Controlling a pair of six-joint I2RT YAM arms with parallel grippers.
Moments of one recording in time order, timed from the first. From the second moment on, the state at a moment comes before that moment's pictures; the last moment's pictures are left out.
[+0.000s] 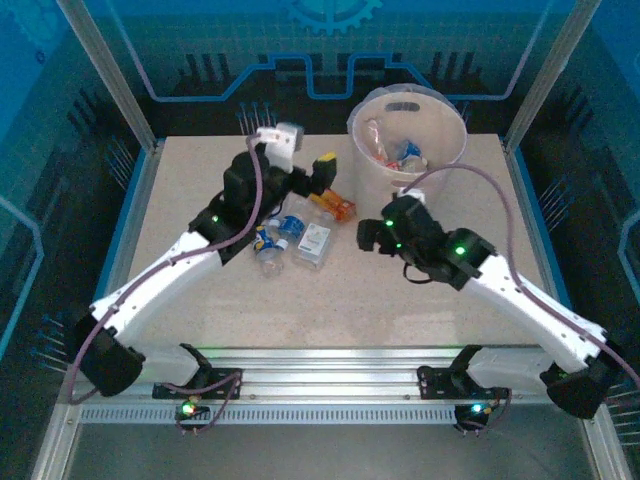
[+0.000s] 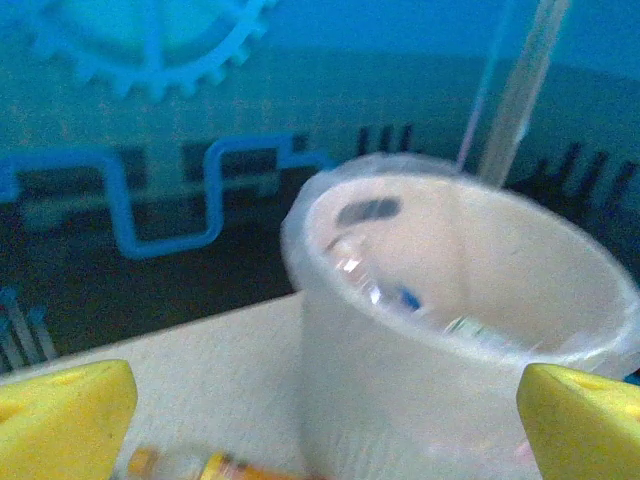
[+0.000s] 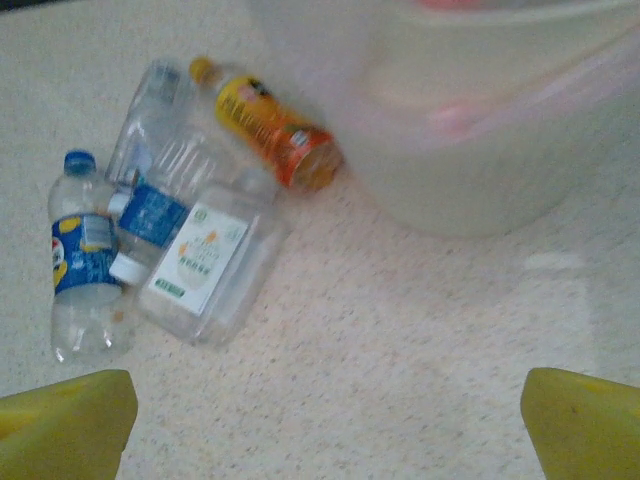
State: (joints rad) left arm -0.61 1.31 1.22 -0.02 -0.18 -0.14; right arm 0.78 1.17 1.19 -0.85 0.37 0.69
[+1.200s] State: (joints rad) left arm -0.29 1.48 0.77 -0.21 -0.15 -0.65; right arm 0.86 1.64 1.38 -0.82 0.30 0.72
